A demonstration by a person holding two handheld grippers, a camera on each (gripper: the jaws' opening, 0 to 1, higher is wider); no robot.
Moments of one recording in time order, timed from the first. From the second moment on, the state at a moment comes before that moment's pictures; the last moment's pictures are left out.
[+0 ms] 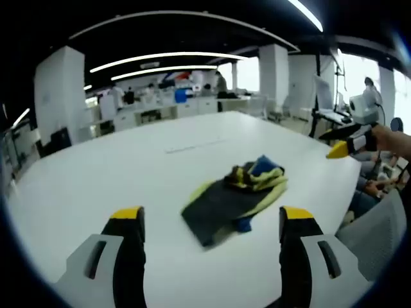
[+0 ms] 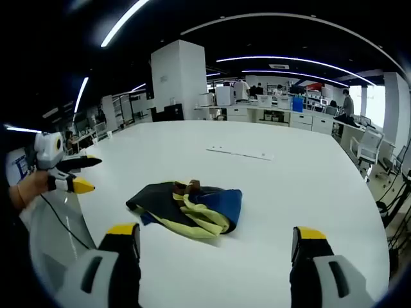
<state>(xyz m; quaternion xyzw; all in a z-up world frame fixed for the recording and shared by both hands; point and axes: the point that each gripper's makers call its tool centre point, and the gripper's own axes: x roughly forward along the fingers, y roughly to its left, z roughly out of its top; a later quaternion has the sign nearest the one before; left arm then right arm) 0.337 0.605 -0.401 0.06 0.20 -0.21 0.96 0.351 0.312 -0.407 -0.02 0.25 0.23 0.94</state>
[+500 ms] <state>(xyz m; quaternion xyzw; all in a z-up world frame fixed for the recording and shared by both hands) 0.333 0.595 -0.401 0.05 0.19 -0.22 0.96 0.347 0.318 -0.415 -0.01 0.24 0.24 0.94</state>
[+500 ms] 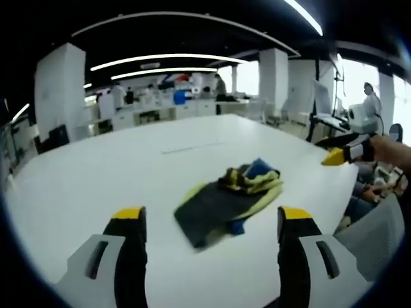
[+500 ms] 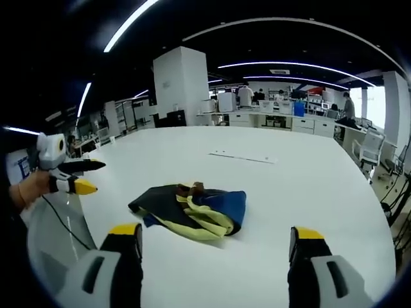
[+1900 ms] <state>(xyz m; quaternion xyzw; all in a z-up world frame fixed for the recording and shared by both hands) 0.351 0.583 -0.403 0.04 0.18 -0.24 0.95 0.351 0.310 -0.417 -0.02 0.23 0.25 0.94</state>
